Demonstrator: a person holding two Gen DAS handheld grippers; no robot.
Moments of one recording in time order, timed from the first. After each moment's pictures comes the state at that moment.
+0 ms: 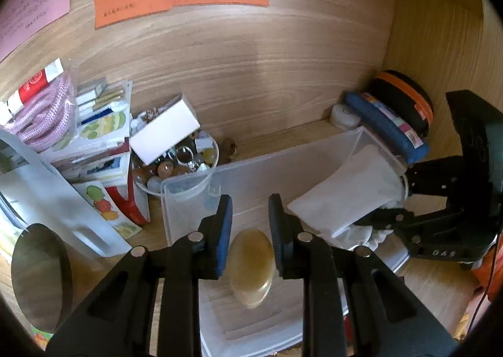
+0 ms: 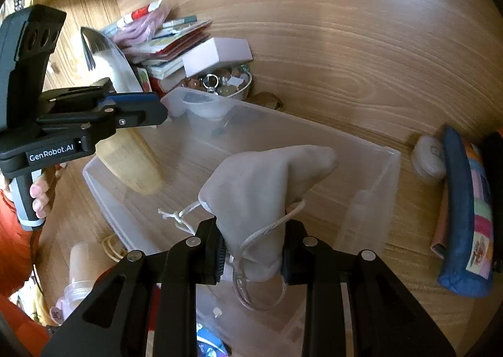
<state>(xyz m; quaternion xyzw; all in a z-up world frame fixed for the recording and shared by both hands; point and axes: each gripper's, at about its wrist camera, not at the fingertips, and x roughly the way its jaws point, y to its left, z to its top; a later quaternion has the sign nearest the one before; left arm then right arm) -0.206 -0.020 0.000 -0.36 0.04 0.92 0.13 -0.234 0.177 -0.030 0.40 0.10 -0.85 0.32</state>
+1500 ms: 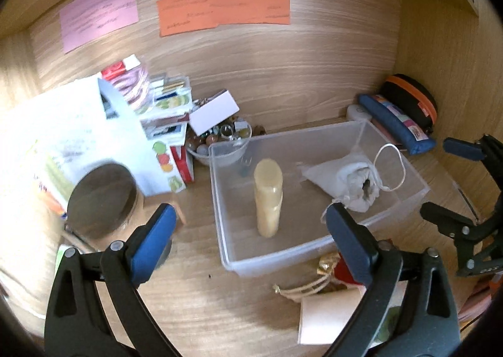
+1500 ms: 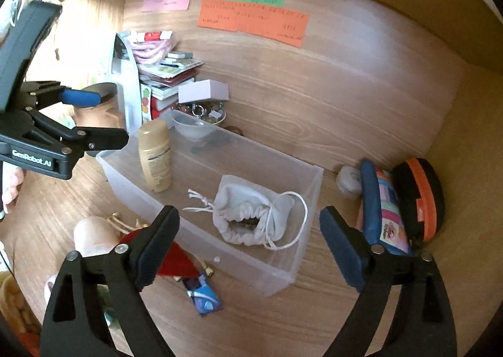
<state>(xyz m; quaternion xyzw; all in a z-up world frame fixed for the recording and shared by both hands) -0.122 -0.027 0.031 -0.35 0.04 0.93 0.05 -0.129 0.191 0.019 0.28 0.18 -0.92 0.20</state>
